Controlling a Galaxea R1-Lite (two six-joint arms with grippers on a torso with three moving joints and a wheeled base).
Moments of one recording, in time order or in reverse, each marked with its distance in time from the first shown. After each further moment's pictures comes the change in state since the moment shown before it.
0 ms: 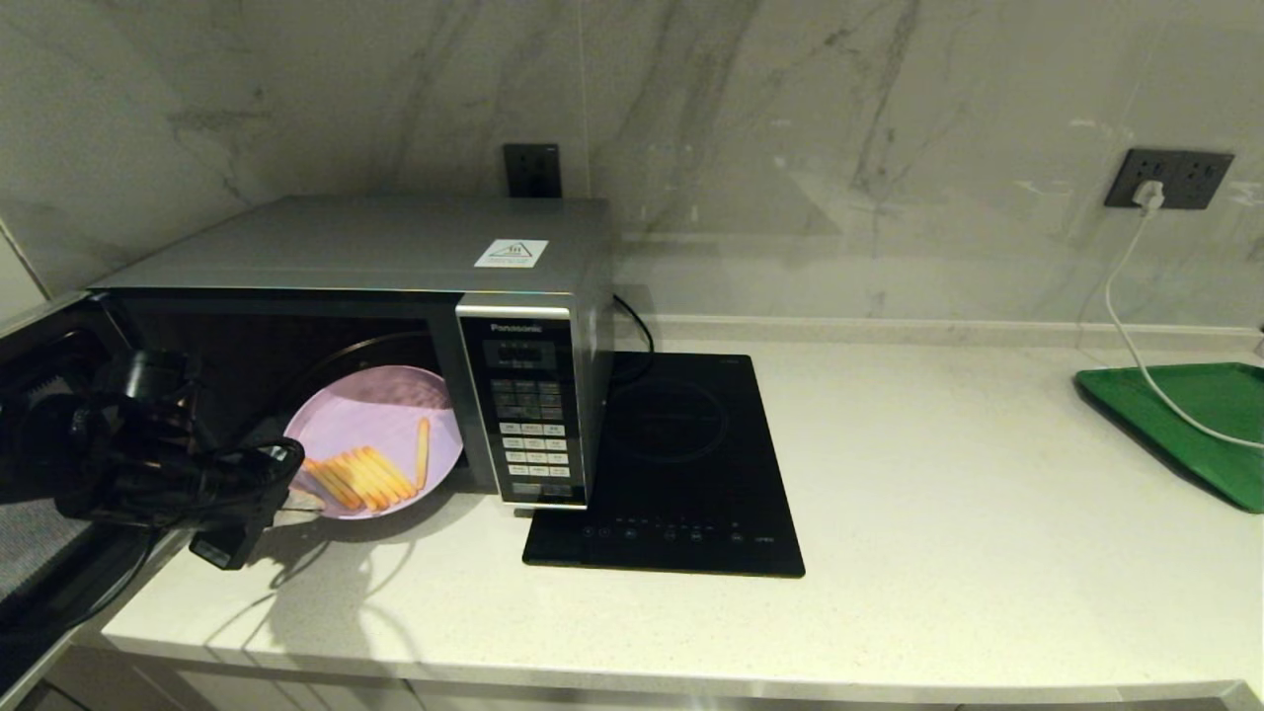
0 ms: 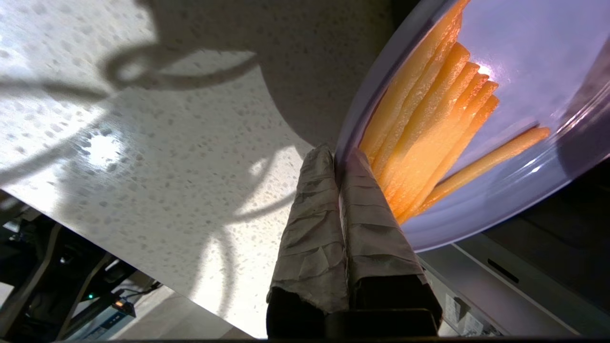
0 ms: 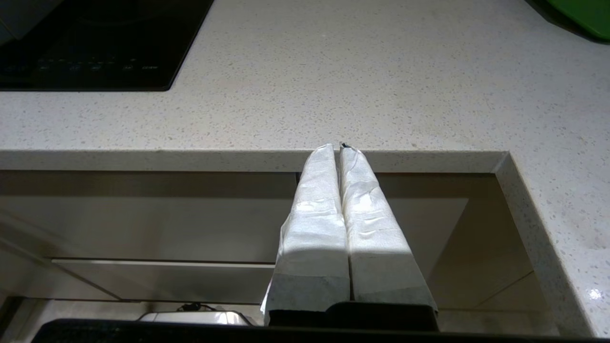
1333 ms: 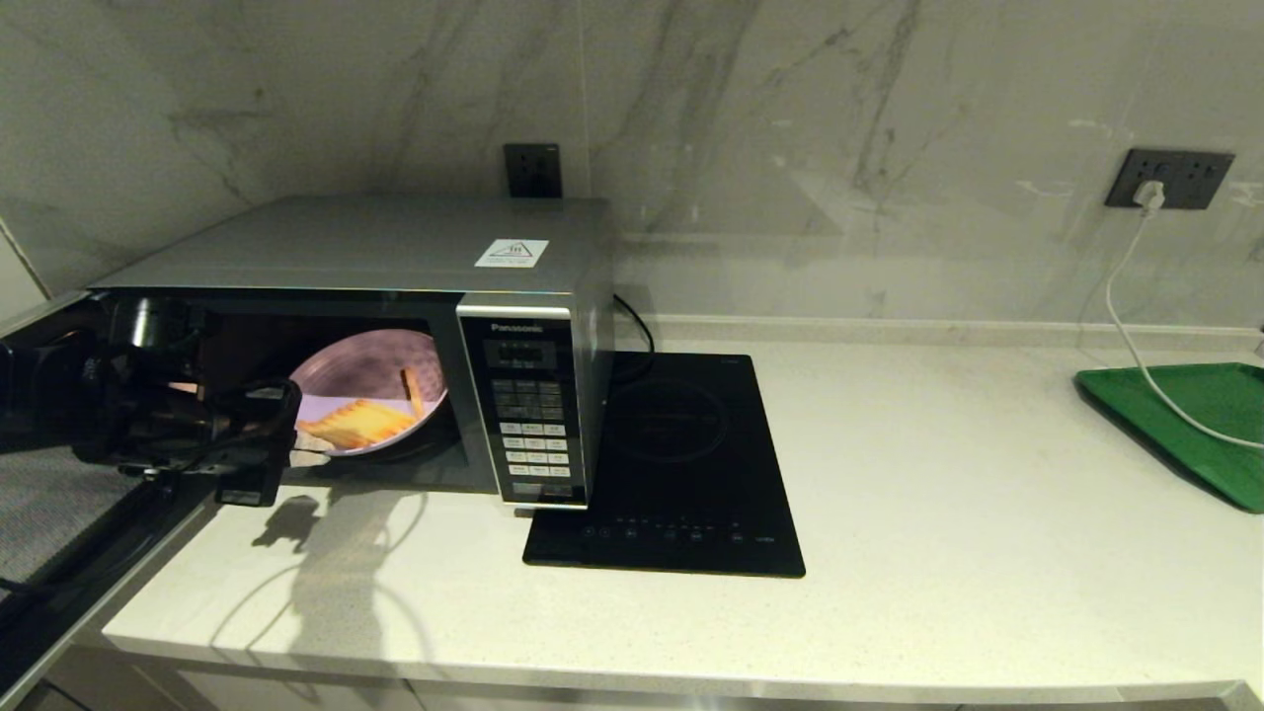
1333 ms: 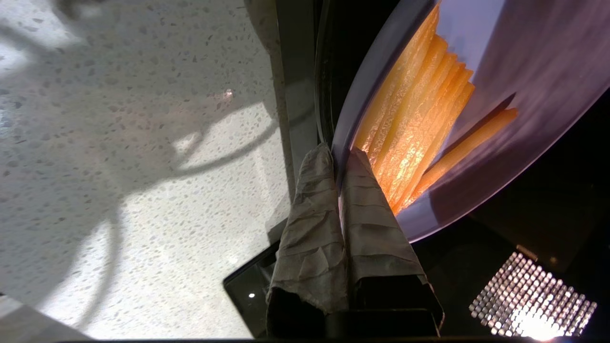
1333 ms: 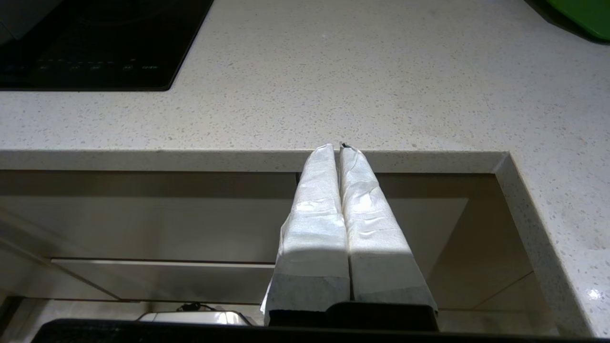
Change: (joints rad) left arm -0.018 0.040 -0.179 0.024 -0.007 -0.308; right arm 0.000 0.000 0.000 0.000 -0.001 0.000
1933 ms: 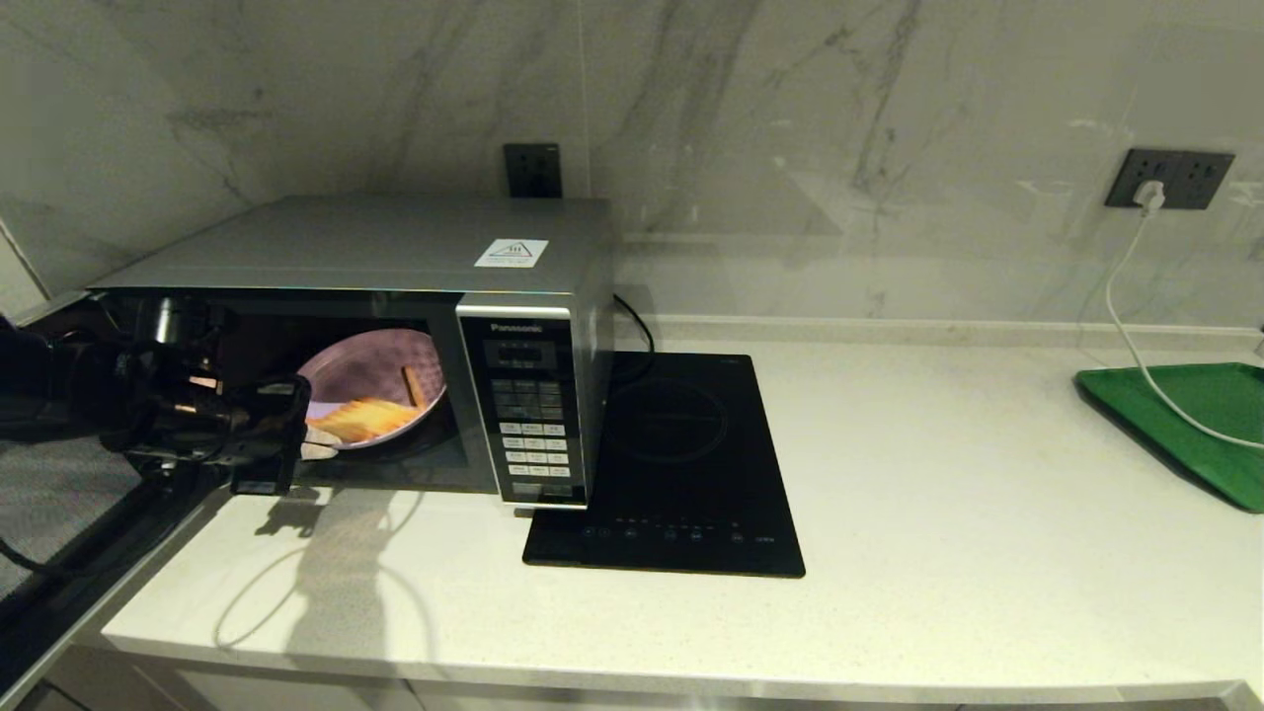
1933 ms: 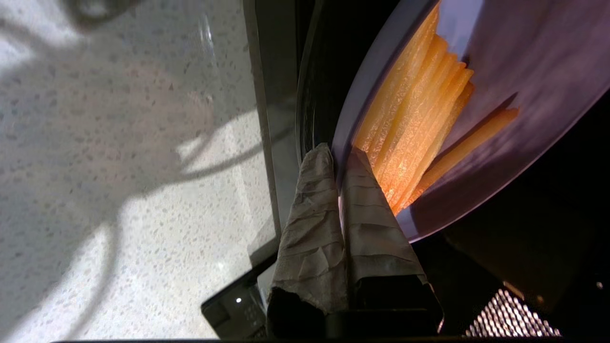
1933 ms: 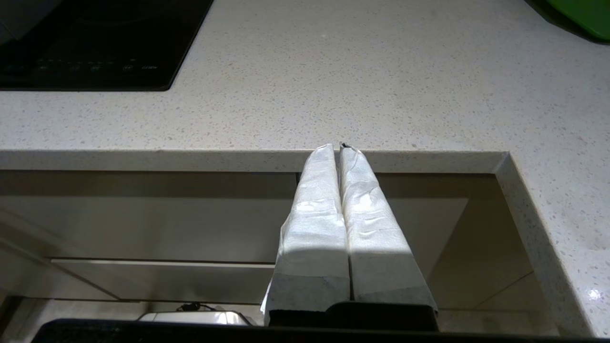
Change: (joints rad) left arm 0.000 0.075 -0.078 0.001 0.013 -0.035; right arm 0.000 0.000 0.000 0.000 0.001 0.000
